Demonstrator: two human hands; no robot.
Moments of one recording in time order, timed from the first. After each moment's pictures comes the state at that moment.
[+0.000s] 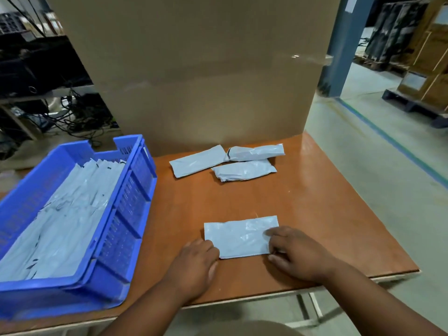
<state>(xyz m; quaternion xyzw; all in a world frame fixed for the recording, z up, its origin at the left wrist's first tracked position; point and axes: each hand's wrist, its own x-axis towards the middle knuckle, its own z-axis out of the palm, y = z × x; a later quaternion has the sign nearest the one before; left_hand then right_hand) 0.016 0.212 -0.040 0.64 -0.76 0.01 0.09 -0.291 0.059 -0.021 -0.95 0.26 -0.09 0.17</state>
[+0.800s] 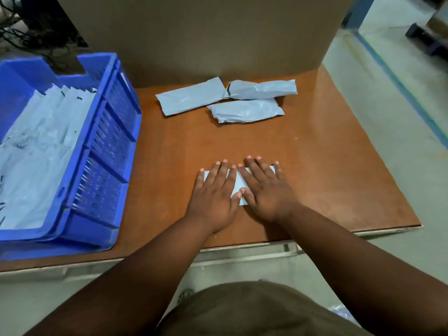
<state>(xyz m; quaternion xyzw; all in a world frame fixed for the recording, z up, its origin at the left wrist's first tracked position) -0.029 0.153 -0.076 0.72 -0.69 -0.03 0.04 -0.213 0.057 -0.073 -0.93 0.37 0.00 0.07</state>
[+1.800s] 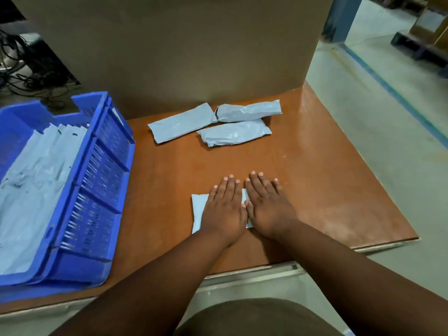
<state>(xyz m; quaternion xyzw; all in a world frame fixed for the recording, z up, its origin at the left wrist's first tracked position) -0.070 0.105 -0.076 0.73 -0.68 -0.05 0.03 -0.225 0.038 -0.073 -0.90 0.43 0.03 0.07</state>
